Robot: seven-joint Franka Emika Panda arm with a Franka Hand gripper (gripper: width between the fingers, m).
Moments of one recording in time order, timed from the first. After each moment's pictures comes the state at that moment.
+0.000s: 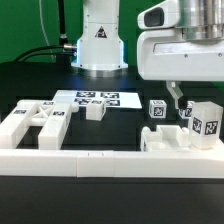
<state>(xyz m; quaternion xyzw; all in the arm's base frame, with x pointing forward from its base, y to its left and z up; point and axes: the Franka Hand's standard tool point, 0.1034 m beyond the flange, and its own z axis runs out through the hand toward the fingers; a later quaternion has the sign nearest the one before) 0.638 0.122 0.084 -0.95 0.29 0.00 0.08</state>
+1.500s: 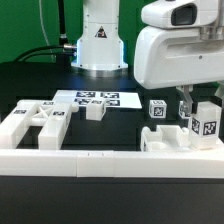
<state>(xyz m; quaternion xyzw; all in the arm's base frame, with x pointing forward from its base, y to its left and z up) 0.641 0.115 0.084 -1.00 -0.08 0.00 0.03</state>
